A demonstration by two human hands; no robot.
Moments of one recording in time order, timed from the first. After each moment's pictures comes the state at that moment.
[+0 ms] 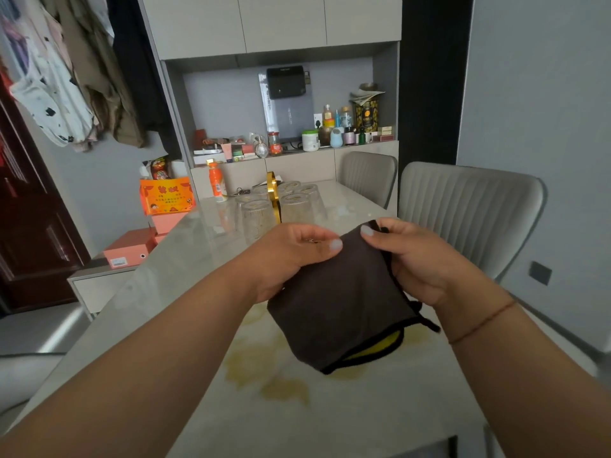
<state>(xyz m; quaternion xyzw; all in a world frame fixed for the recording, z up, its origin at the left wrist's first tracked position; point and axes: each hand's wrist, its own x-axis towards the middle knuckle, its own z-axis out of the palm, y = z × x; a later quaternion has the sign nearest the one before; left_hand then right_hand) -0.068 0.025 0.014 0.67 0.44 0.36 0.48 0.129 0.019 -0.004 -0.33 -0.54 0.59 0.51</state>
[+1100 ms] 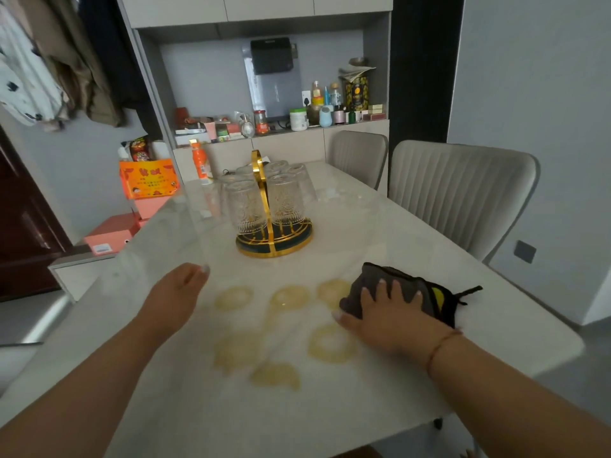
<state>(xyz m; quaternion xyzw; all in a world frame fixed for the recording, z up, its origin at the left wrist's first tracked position) -0.199 0.048 -0.086 0.61 0.69 0.37 0.13 0.113 0.029 -0.108 -0.69 -0.71 0.13 -0.08</state>
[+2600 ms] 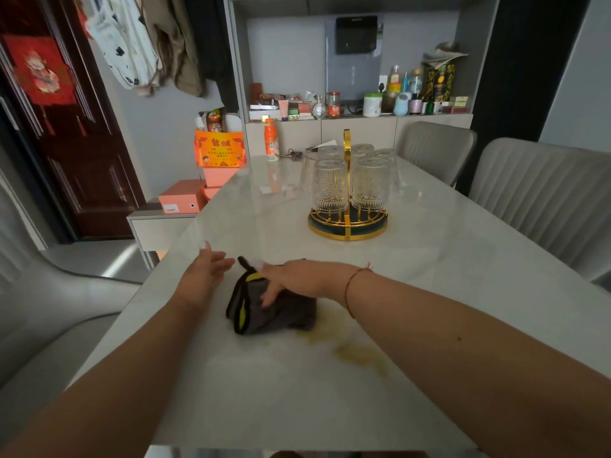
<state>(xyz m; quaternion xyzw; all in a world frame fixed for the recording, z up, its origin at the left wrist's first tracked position) -0.295 0.039 -0.131 0.39 0.59 0.61 0.37 -0.094 0.053 -0.062 -0.39 -0.85 0.34 -0.01</state>
